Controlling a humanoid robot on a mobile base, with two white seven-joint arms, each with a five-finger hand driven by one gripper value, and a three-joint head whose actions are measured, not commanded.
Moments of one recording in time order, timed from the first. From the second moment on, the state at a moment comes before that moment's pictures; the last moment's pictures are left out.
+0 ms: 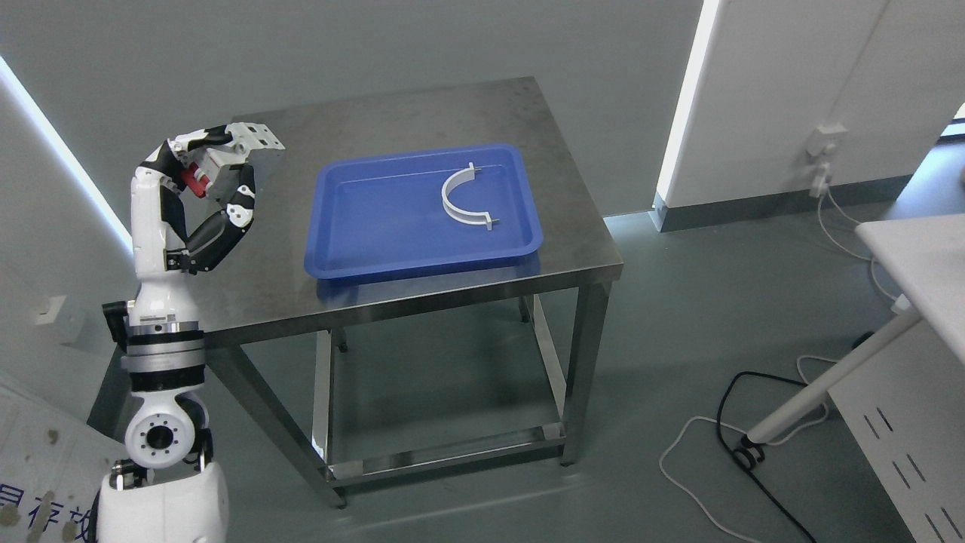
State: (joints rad) left arm -0.53 0.00 0.23 -1.54 -0.20 -0.38 -0.08; right arm 0.09 0.00 0.00 -0.25 0.07 0.01 -0.14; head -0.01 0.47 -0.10
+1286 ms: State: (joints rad) left arm -0.51 0.00 0.31 -1.55 -0.19 -0.37 -0.08; right arm 0.09 0.00 0.00 -0.25 0.07 0.01 -0.14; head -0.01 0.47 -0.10
